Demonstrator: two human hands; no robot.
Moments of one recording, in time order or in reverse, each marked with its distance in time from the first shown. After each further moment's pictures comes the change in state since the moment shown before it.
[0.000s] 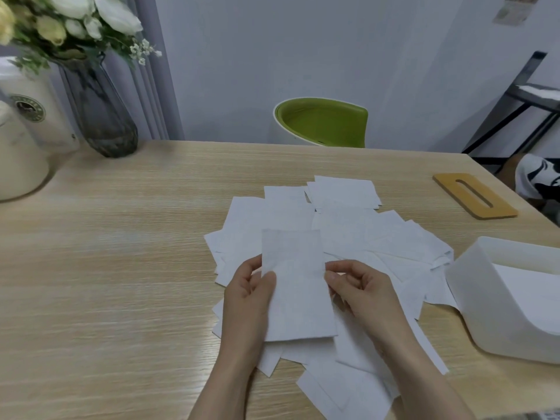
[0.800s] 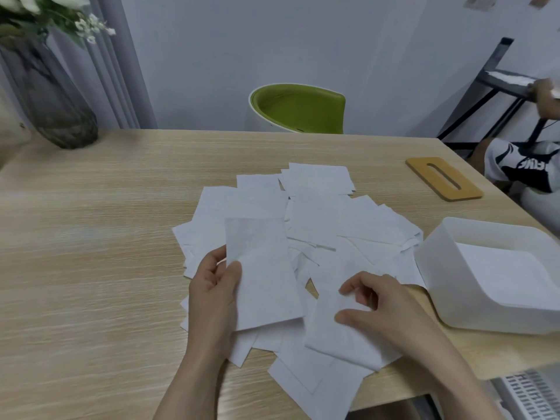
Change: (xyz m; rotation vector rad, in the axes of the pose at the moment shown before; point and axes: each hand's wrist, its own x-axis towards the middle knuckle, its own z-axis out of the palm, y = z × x) left_hand 0.005 -0.009 -0.001 0.030 0.108 0.019; right_hand -0.021 0.007 -0.070 -0.748 -0.108 0.005
